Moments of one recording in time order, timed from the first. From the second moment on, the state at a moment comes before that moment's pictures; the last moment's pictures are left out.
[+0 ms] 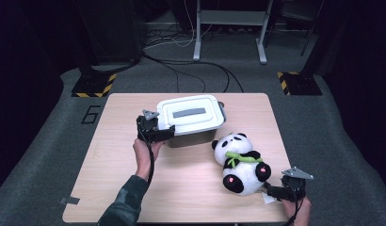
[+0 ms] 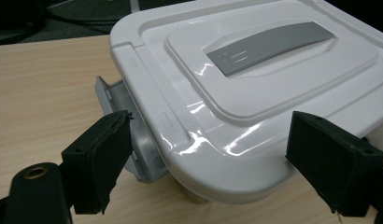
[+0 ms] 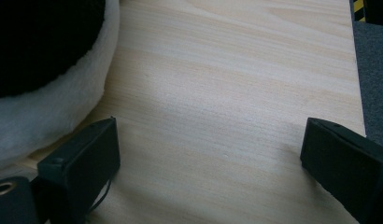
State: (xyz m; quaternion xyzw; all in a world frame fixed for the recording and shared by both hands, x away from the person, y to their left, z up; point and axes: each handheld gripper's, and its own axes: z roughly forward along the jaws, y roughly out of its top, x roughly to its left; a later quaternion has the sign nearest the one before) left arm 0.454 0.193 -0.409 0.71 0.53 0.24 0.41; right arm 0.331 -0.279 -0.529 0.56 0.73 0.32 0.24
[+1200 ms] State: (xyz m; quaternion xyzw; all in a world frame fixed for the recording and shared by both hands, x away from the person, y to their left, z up) left arm 0.465 0.129 -0.422 0.75 0.50 0.20 0.38; right arm 0.331 -0.280 -0.529 0.55 0.73 0.32 0.23
